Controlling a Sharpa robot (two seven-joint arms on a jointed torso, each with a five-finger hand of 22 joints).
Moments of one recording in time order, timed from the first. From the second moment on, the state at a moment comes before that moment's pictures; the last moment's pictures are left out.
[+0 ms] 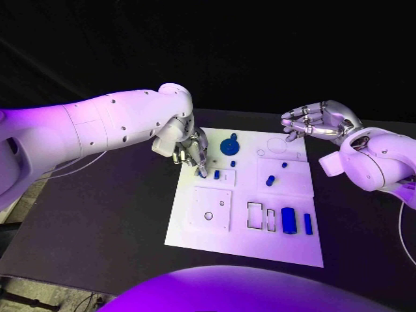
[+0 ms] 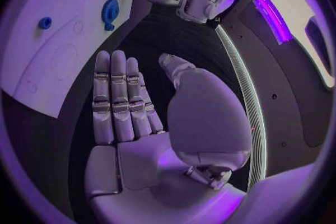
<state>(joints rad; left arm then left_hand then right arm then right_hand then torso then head) 1.36 -0.56 -0.13 1.20 -0.88 0.69 -0.60 1.14 -0.14 0.78 0.14 0.05 0.74 0.07 0.94 0.53 1.26 -0.01 1.25 0.86 1.47 -0.07 1.34 1.23 0.10 1.36 0.04 1.33 1.15 1.31 -0.82 -0.20 1.44 -0.42 -0.37 0.22 1.25 -0.26 0.38 0.22 0.27 0.95 0.18 0.14 0.40 1.32 0.10 0.06 0.19 1.25 0.04 0.29 0.56 0.18 1.14 0.15 0.23 0.30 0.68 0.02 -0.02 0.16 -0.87</state>
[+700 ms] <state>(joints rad) 1.35 -0.56 -0.13 1.20 -0.88 0.68 -0.60 1.13 -0.13 0.78 0.14 0.04 0.75 0.07 0.94 0.53 1.26 -0.01 1.25 0.87 1.47 -0.07 1.34 1.23 0.10 1.36 0.04 1.33 1.15 1.31 -0.82 -0.20 1.45 -0.42 -0.37 0.22 1.25 -0.26 0.38 0.22 0.27 0.95 0.18 0.14 0.40 1.32 0.10 0.06 0.19 1.25 0.04 0.29 0.56 0.18 1.14 0.15 0.23 0.30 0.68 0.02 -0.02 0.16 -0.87</state>
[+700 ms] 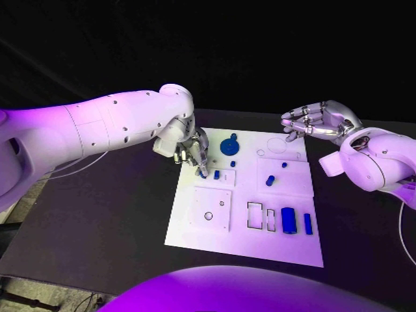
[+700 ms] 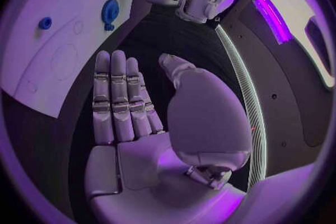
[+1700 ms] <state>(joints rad) 1.35 -0.57 -0.13 1.21 -0.87 0.65 -0.59 1.12 -0.12 0.78 0.14 0.07 0.75 0.08 0.94 0.54 1.26 -0.01 1.25 0.87 1.47 -0.07 1.34 1.23 0.10 1.37 0.04 1.34 1.16 1.31 -0.82 -0.20 1.45 -0.41 -0.37 0.22 1.25 -0.26 0.37 0.22 0.27 0.95 0.18 0.14 0.40 1.32 0.10 0.07 0.19 1.25 0.04 0.29 0.56 0.18 1.14 0.15 0.23 0.30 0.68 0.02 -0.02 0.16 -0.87</state>
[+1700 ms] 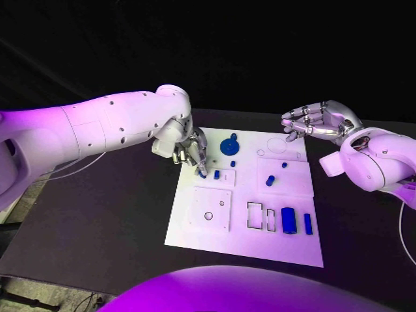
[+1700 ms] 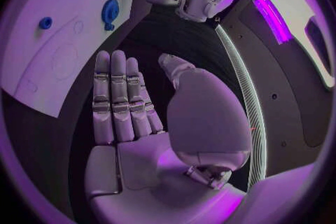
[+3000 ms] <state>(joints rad) 1.34 -0.65 -0.13 1.30 -0.86 0.51 -0.59 1.04 -0.11 0.78 0.13 0.18 0.78 0.07 0.93 0.58 1.29 -0.02 1.25 0.87 1.47 -0.07 1.34 1.23 0.10 1.37 0.04 1.35 1.18 1.30 -0.82 -0.20 1.44 -0.41 -0.37 0.22 1.25 -0.26 0.37 0.22 0.27 0.95 0.18 0.14 0.40 1.32 0.10 0.07 0.19 1.25 0.04 0.28 0.56 0.18 1.15 0.16 0.22 0.30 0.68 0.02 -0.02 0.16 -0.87</state>
